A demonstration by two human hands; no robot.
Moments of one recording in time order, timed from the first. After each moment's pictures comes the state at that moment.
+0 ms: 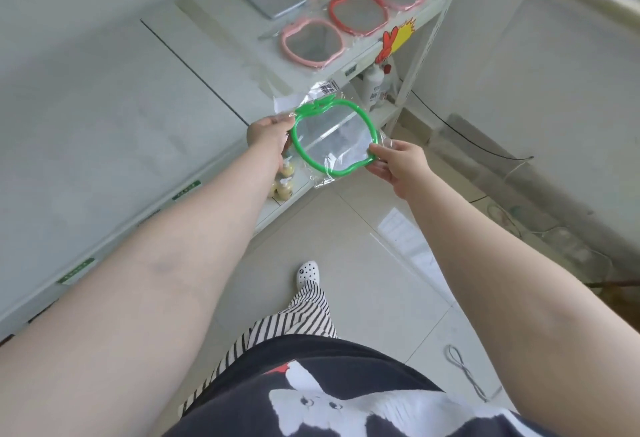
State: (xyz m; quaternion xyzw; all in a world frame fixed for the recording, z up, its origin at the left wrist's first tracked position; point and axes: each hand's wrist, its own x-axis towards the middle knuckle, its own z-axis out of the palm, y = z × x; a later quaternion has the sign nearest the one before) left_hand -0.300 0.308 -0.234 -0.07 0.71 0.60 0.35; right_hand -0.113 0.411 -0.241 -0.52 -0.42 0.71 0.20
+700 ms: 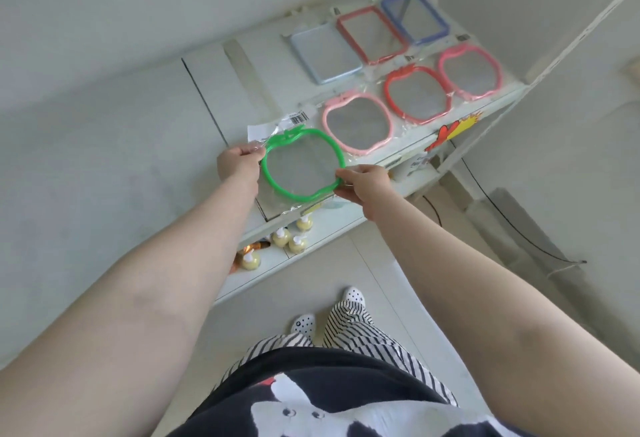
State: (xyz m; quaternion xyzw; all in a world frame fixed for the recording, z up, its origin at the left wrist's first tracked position) left_hand -0.466 0.376 -0.250 -0.17 0.75 0.60 0.19; right_hand -0.327 0.520 -0.253 -0.49 -0.52 0.70 0.05
